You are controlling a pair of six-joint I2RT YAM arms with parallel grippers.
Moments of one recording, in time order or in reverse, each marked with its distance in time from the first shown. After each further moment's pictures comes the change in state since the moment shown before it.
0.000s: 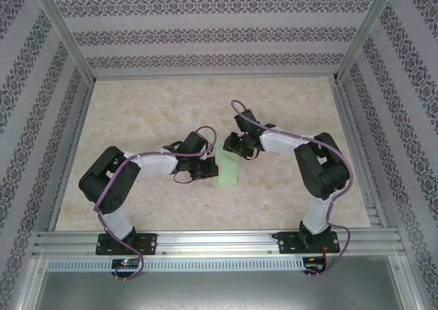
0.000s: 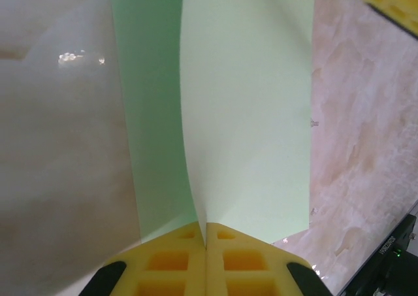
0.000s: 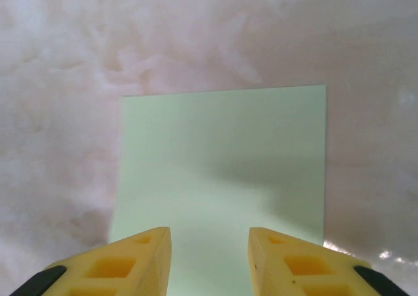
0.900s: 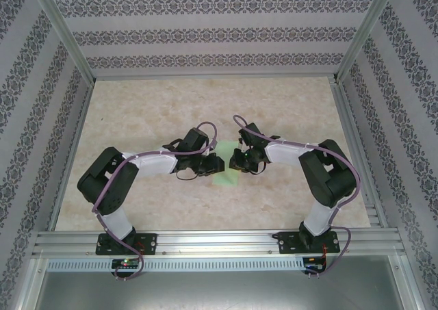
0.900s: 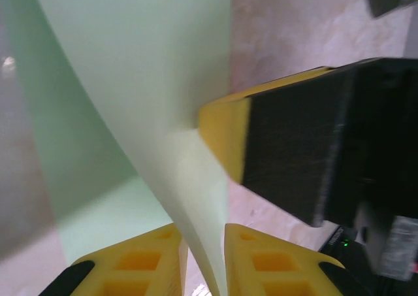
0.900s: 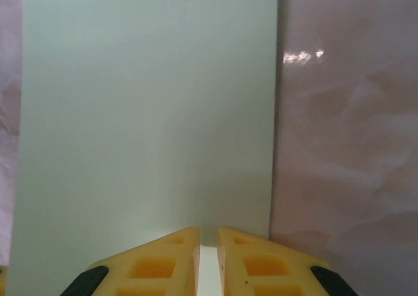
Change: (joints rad) left arm -0.003 -0.013 0.012 0.099 0.077 -0.058; right arm 0.021 -0.062 -0.183 -0.007 -0.109 -0.045
